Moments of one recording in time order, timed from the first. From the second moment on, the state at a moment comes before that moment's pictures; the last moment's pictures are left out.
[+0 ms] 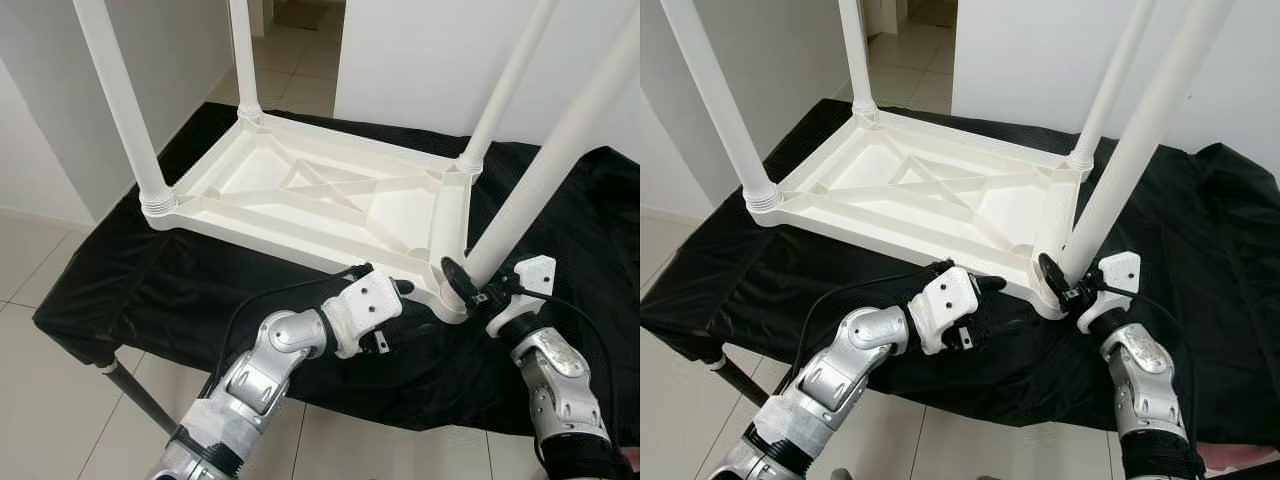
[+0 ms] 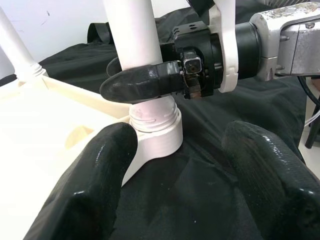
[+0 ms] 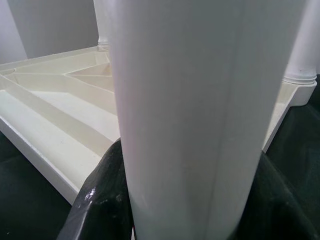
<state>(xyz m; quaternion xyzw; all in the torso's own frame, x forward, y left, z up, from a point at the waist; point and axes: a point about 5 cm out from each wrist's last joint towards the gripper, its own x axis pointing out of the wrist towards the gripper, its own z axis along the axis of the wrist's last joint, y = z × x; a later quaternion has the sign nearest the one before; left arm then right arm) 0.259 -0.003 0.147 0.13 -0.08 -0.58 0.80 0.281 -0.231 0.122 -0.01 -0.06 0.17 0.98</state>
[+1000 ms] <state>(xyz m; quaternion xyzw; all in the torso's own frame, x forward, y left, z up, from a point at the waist) 0.256 -0.004 0.144 0.13 -0.08 -0.58 0.80 0.267 -0.189 0.125 0.04 -0.06 -0.23 0.97</state>
